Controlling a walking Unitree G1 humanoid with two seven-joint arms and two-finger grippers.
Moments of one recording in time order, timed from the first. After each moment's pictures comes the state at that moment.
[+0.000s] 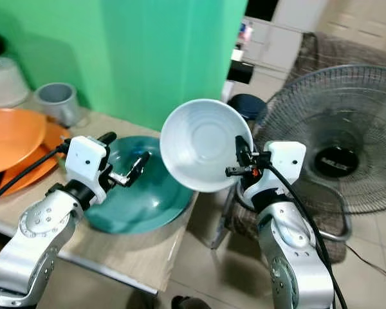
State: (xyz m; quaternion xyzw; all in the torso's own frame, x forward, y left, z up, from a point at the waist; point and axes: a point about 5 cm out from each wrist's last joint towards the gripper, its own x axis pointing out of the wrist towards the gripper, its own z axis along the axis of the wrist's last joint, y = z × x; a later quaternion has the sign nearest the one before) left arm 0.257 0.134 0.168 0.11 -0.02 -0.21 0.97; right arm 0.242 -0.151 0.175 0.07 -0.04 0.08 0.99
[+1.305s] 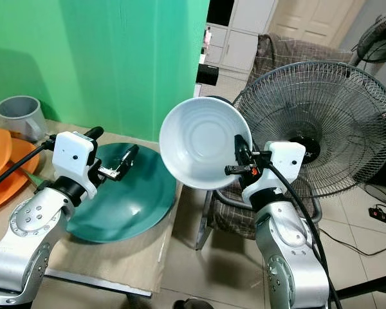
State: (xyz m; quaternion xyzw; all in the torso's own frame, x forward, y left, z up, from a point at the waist) left arm 0.259 0.147 0.172 0.10 -0.03 -0.18 0.98; right arm 0.245 -0.149 0.171 0.09 -0.04 0.09 0.99
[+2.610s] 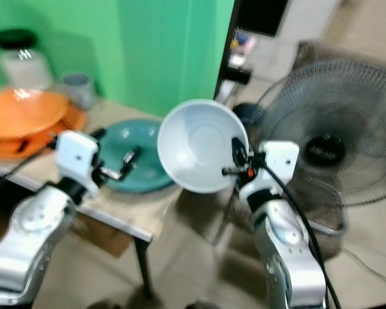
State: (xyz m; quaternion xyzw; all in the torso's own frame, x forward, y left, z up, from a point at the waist) left arm 0.259 0.142 0.169 0.11 -0.03 -0.20 0.97; right arm 0.247 -0.147 0.162 0.08 -0.02 0.09 0.99
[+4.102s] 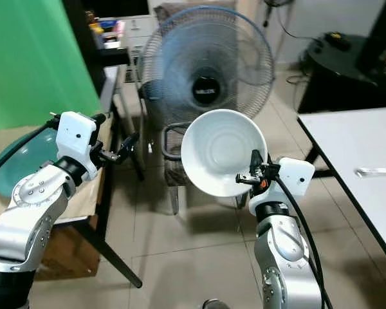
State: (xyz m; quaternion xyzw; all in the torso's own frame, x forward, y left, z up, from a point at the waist) left arm 0.289 0.152 0.184 0.11 -0.02 -0.19 0.97; right arm 0.236 -0.155 0.148 0.11 -0.02 -0.02 0.99
